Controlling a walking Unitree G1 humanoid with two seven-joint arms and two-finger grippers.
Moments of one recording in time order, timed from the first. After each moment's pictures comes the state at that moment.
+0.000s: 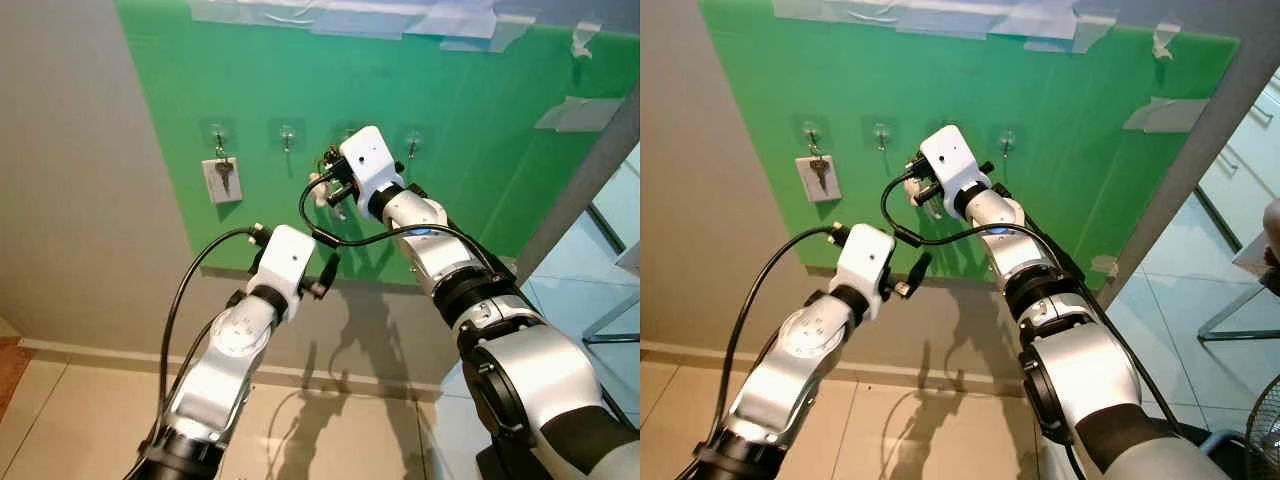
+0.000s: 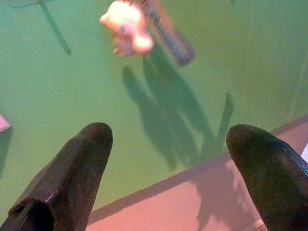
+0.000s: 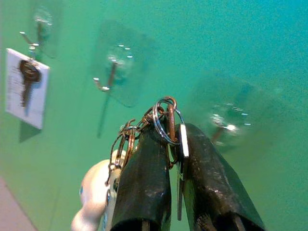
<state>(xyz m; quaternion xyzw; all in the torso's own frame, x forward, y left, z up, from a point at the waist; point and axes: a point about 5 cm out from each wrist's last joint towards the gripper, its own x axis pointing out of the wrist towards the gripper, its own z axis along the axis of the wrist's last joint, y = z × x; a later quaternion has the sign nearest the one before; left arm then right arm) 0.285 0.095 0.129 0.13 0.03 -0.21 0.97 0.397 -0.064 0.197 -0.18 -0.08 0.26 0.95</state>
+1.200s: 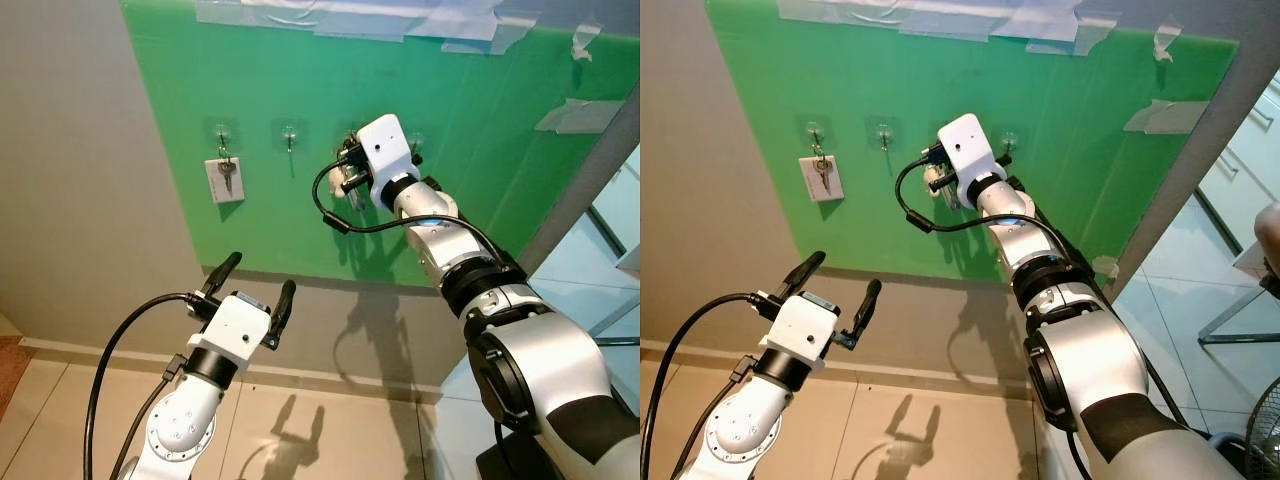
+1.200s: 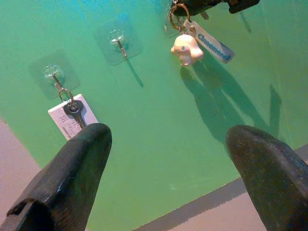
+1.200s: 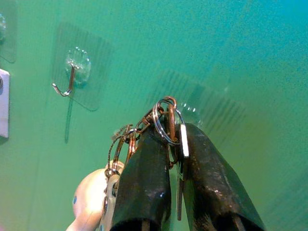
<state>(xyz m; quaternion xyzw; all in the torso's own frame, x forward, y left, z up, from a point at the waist) 0.224 0.134 0.123 0.22 -0.10 -0.15 0.96 0.404 -0.075 0.201 -0.16 -0.07 0.22 0.96</state>
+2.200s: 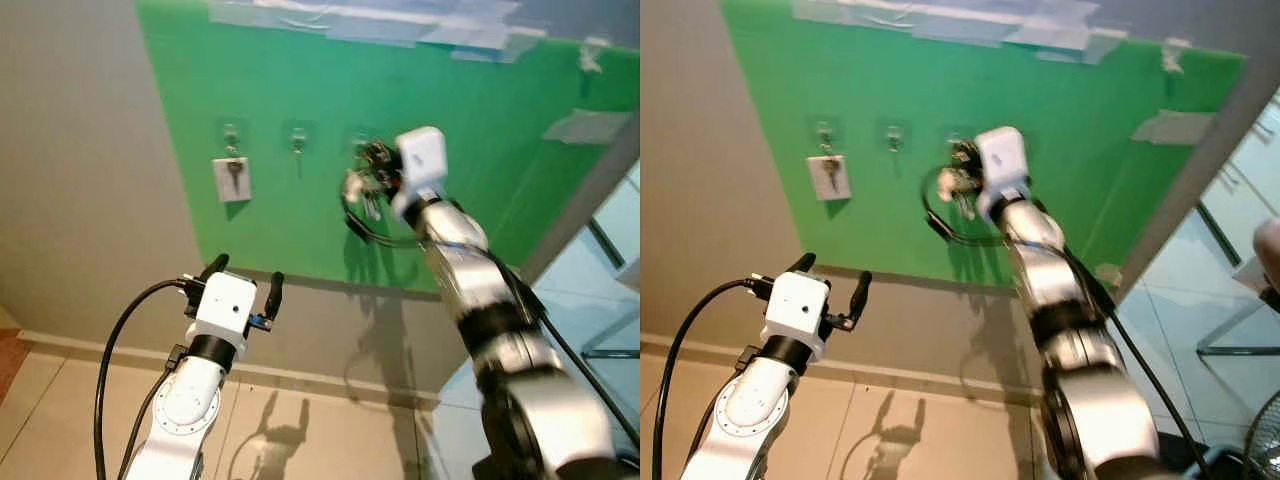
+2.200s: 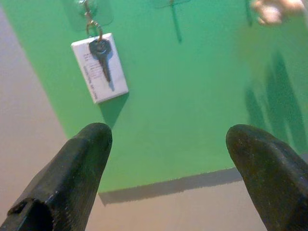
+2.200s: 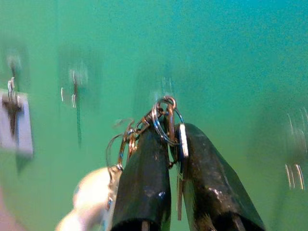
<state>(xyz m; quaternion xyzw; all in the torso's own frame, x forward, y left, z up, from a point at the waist) 0.240 0.138 0.117 0.13 -0.02 -0.09 0.99 0.366 -0.115 0.169 -0.04 -0.09 0.20 0.98</state>
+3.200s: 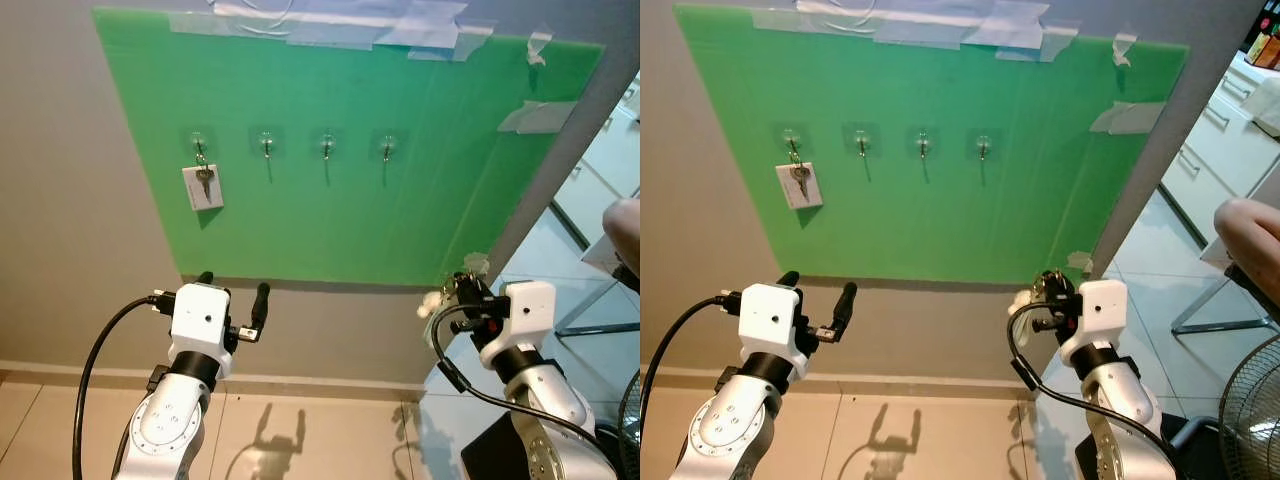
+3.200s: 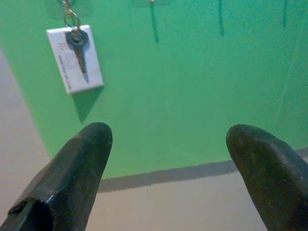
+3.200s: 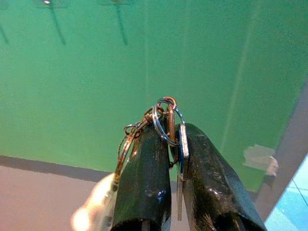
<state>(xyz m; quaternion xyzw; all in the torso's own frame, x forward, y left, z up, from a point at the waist) 0.222 0.151 0.119 0.07 0.00 -0.07 0.99 0.242 -0.184 0.104 0.01 0.01 0.09 1.00</state>
